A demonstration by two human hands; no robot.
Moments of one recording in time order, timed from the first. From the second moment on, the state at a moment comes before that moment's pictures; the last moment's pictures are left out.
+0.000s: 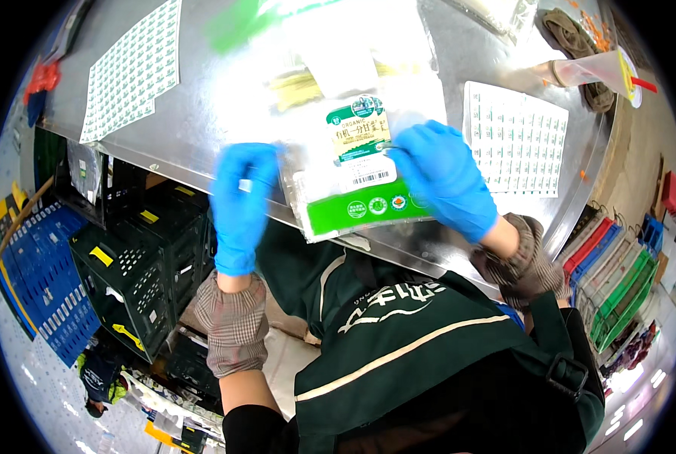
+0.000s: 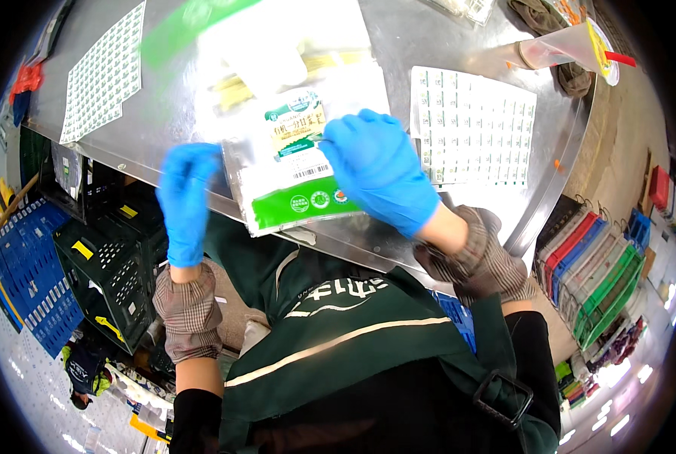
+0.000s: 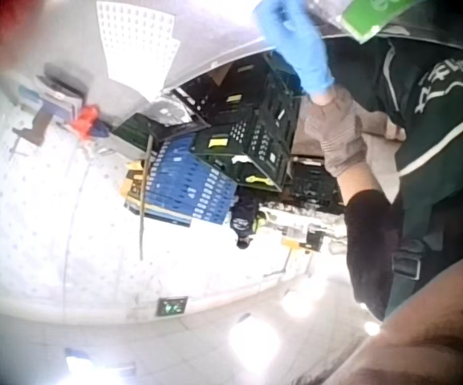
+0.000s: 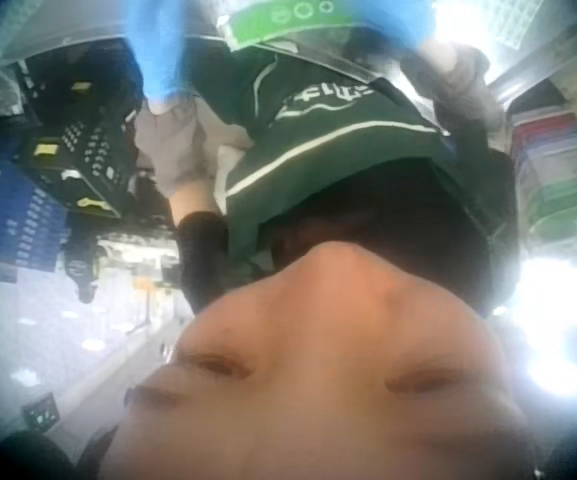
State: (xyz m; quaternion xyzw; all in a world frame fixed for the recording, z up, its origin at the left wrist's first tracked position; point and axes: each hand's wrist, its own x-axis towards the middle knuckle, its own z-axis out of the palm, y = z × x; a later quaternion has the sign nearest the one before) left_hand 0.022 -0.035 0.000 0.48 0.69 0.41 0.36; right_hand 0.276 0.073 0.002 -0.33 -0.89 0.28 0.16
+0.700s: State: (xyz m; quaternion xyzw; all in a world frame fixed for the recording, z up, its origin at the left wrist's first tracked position) left_hand 0.031 -0.038 -0.012 0.63 0.66 0.28 0.31; right_hand 0.276 0.073 -0.015 -0.33 -0.92 0.17 0.08
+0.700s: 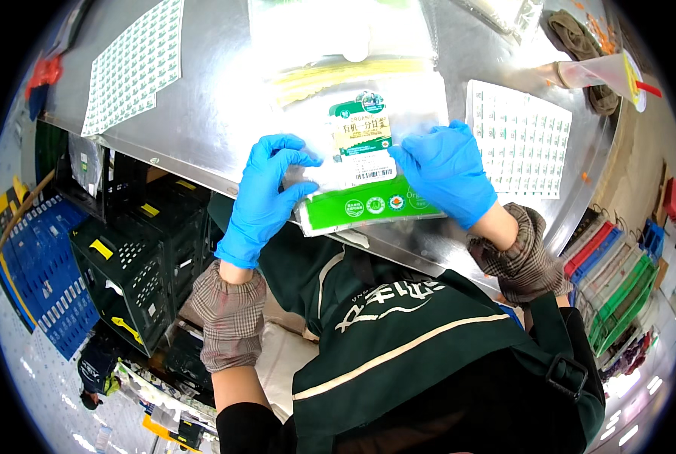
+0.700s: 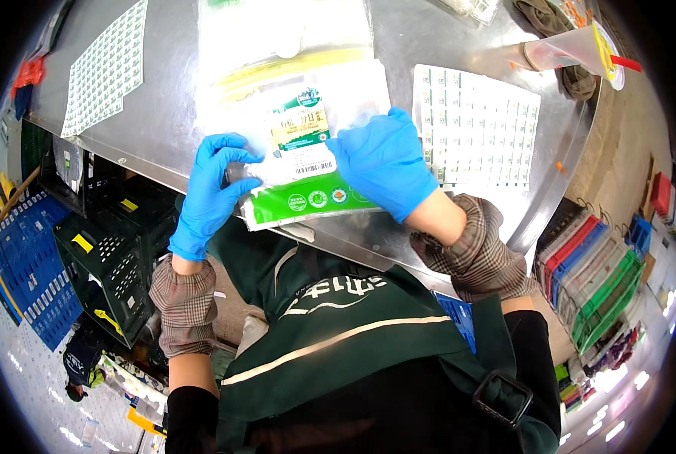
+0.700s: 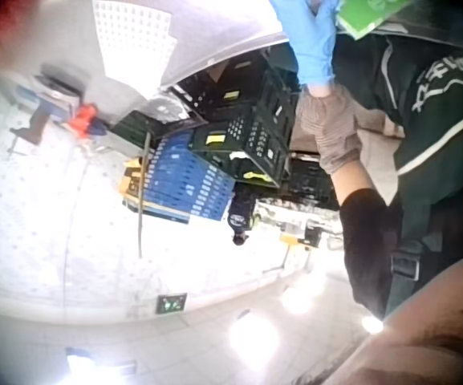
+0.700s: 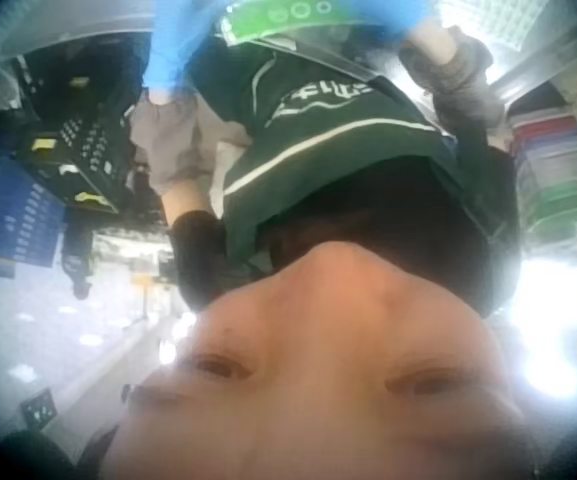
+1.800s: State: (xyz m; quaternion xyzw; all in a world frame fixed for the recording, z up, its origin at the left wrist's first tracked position) left_hand 0.230 0.114 0.013 0.39 0.50 0.49 0.60; right_hand 0.466 0.206 0.068 -0.28 -0.92 0.28 0.08
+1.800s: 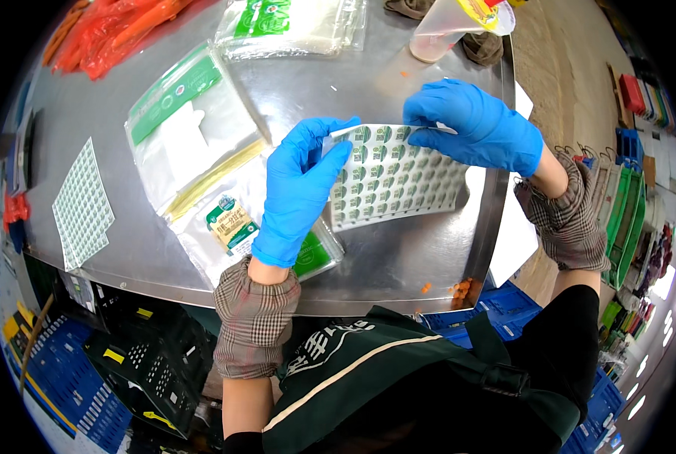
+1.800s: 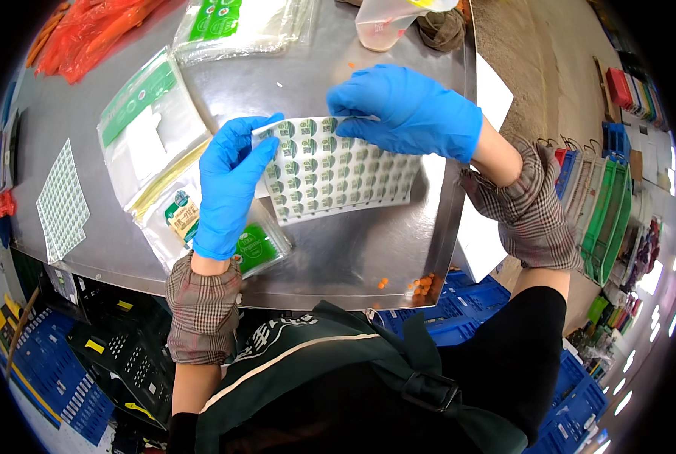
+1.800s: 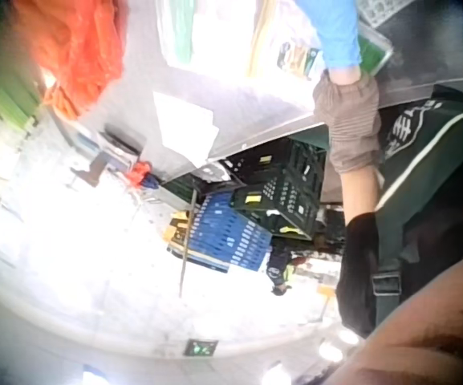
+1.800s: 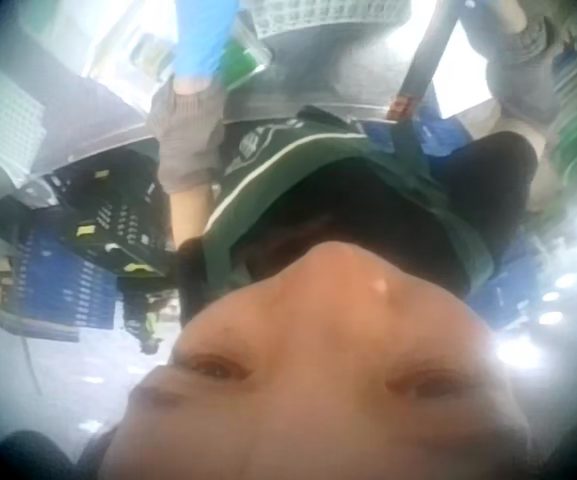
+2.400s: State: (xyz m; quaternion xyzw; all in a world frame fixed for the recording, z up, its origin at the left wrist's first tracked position) left_hand 0.221 0.115 0.009 0.32 0.56 0.46 0.61; right_hand 0.444 0.203 0.084 -0.27 -0.91 0.28 0.14
